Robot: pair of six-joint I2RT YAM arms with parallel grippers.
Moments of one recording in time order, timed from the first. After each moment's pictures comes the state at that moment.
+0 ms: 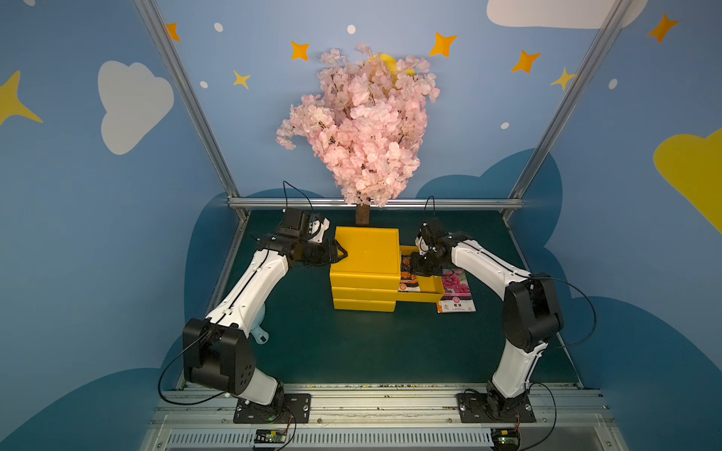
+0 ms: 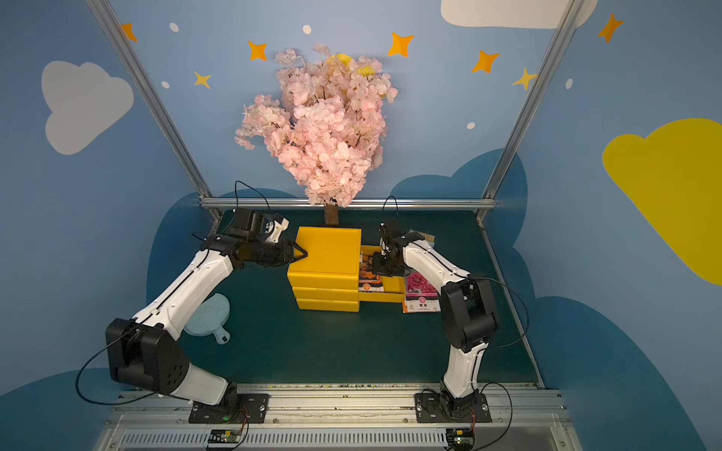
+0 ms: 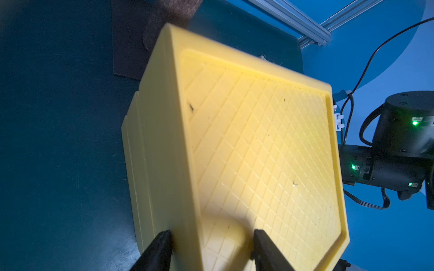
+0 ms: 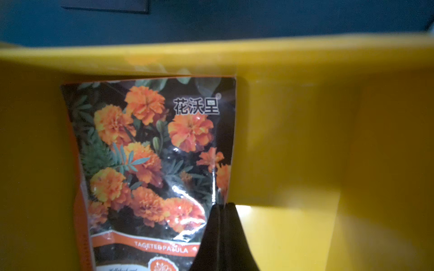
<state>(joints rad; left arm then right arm) -0.22 1.52 1.36 -0.75 0.50 -0.36 0.47 1.85 1.46 -0.80 -0.18 0.43</state>
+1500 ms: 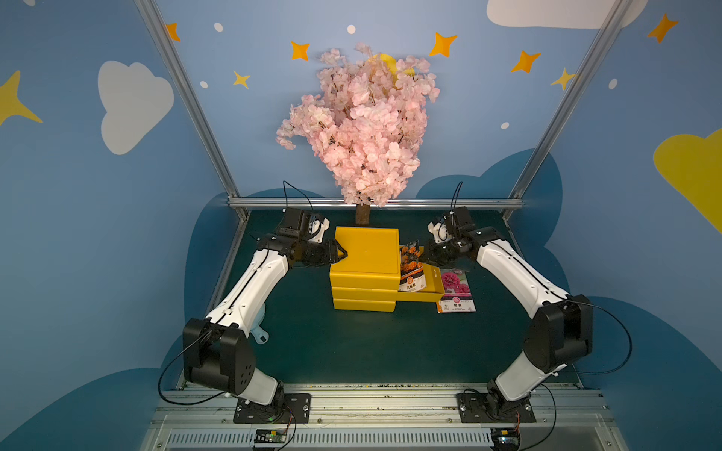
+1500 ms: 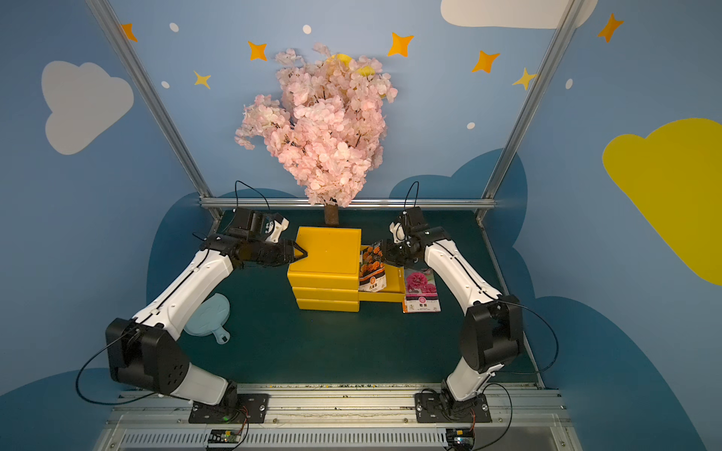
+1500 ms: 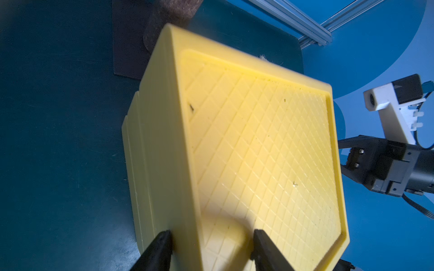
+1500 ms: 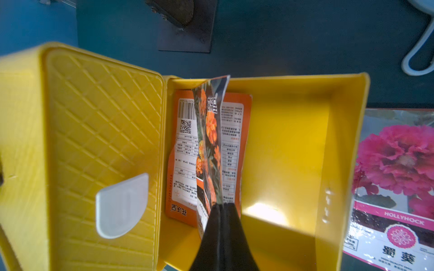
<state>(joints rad) -0.22 1.52 1.36 -0.75 0.50 -0.36 0.36 1.65 1.46 -0.81 -0.37 0.42</state>
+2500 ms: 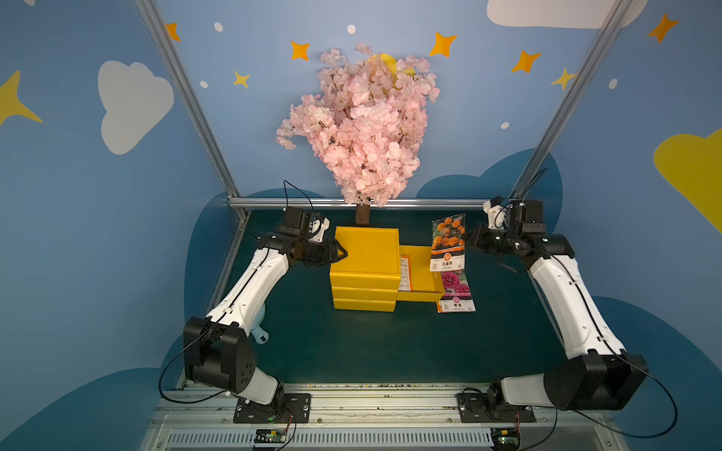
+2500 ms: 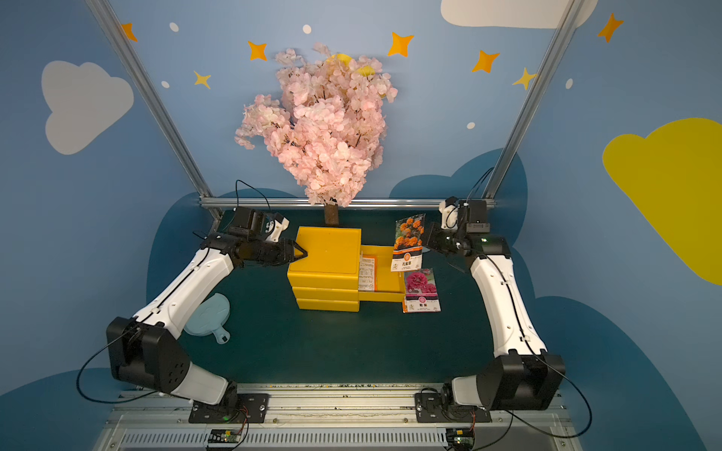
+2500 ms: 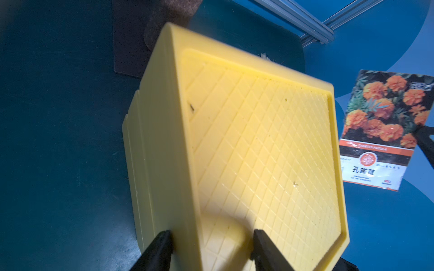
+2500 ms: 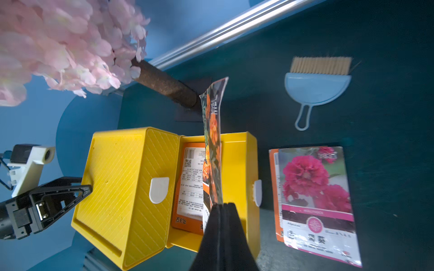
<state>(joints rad) -0.22 1.53 1.38 -0.78 0.50 -0.36 0.04 1.35 1.43 -0.80 -0.42 0.35</state>
